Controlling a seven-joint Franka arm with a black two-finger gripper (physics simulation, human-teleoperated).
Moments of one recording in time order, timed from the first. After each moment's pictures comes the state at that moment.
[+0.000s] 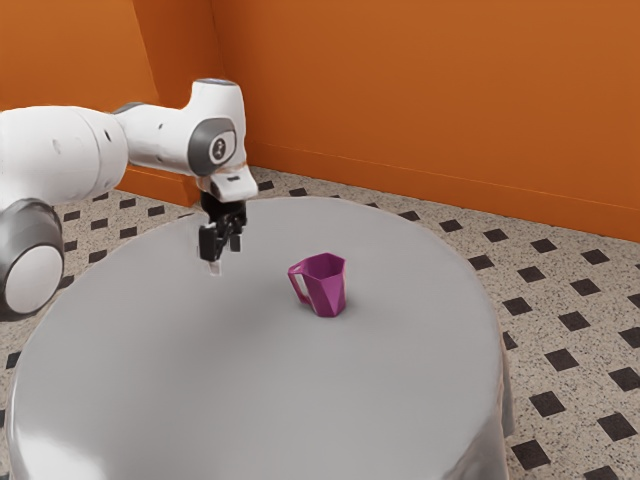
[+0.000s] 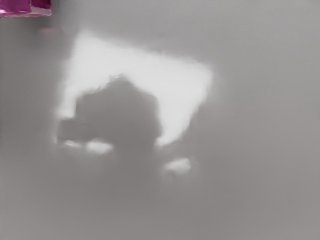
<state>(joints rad) -0.28 0.48 0.39 -1.56 -0.11 1.82 1.45</state>
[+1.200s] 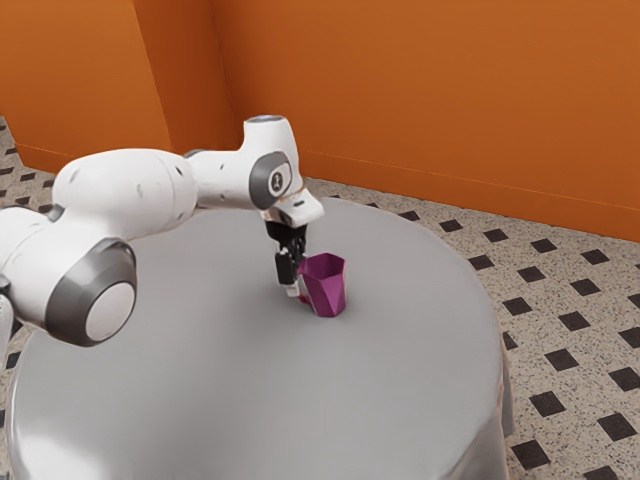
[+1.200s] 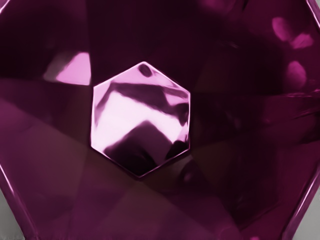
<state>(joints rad) -0.27 0.76 0.32 -1.31 -0.35 1.94 1.29</state>
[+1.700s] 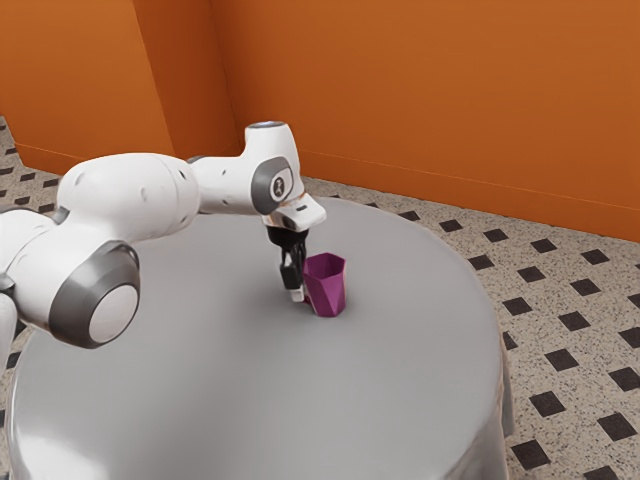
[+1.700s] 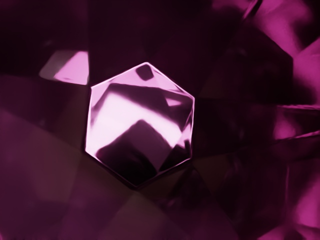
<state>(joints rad) -0.27 0.78 0.32 -1.31 -0.37 1.95 1.25</state>
